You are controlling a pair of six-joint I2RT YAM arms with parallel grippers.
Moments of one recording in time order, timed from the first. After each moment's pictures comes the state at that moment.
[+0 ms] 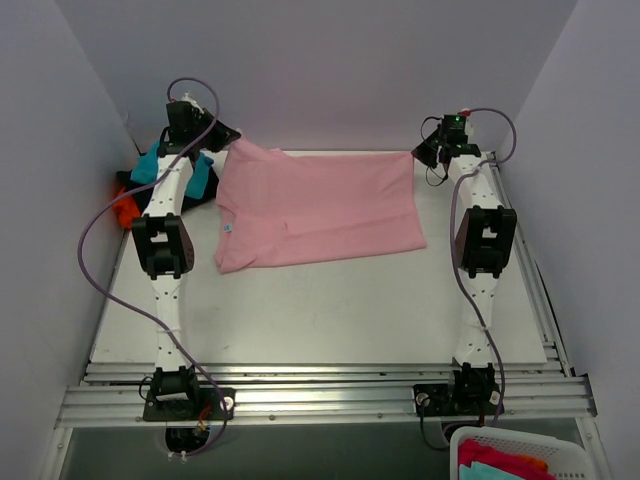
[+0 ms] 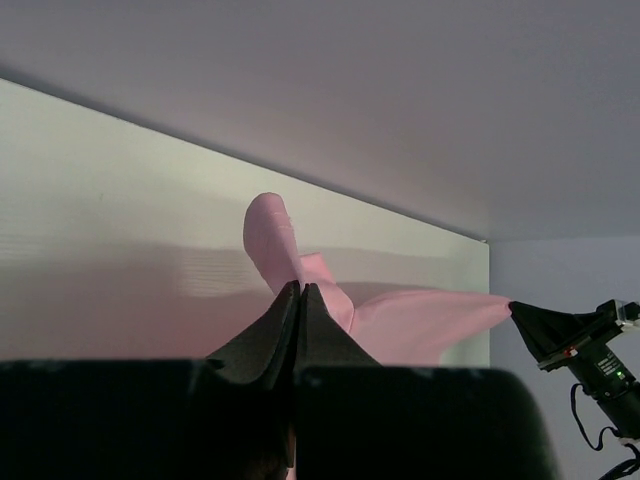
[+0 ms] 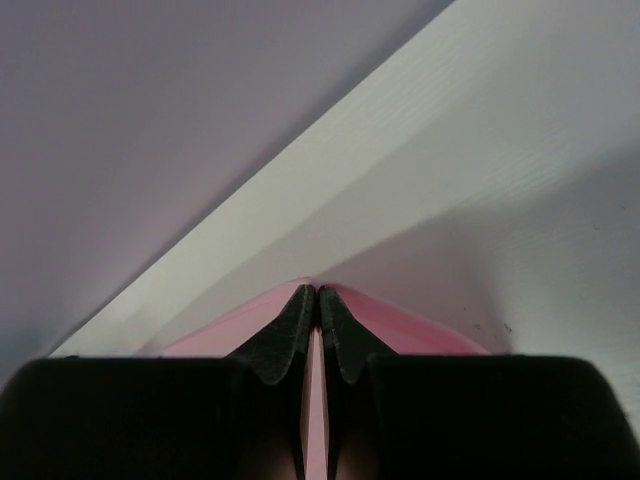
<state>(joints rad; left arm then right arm) 0.02 2.58 2.52 -0.34 0.43 -0.81 -0.03 2.46 2.25 -0.41 -0.11 0.81</state>
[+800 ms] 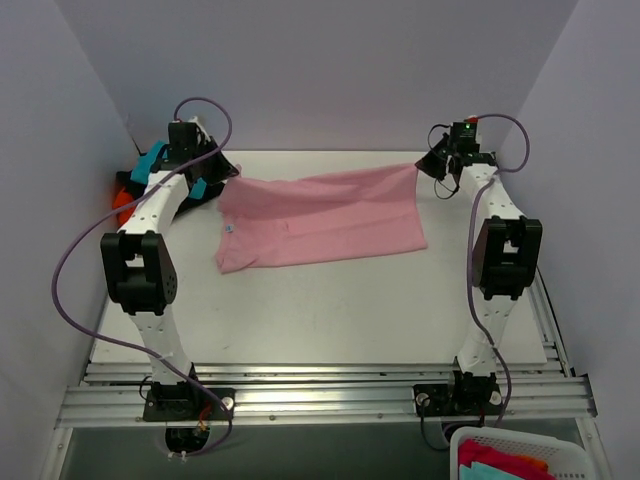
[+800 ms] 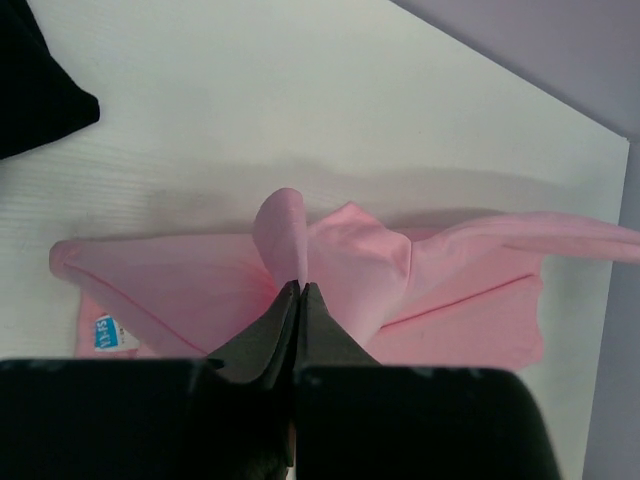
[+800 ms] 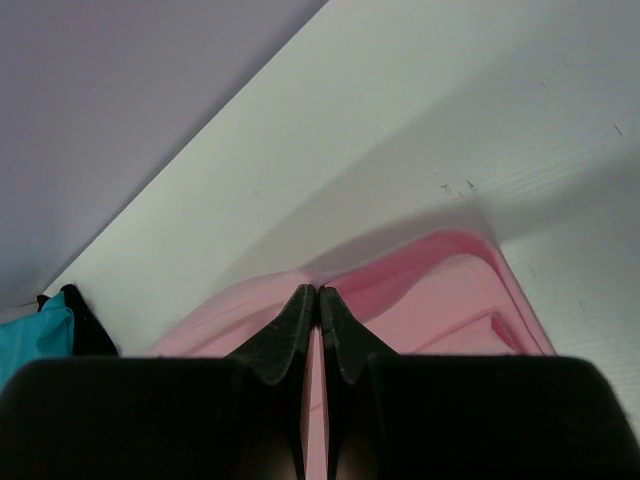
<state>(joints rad) -0.05 2.00 1.78 -0.42 0.28 -0.57 -0.03 2.10 1.81 -0.37 -0.14 0.77</state>
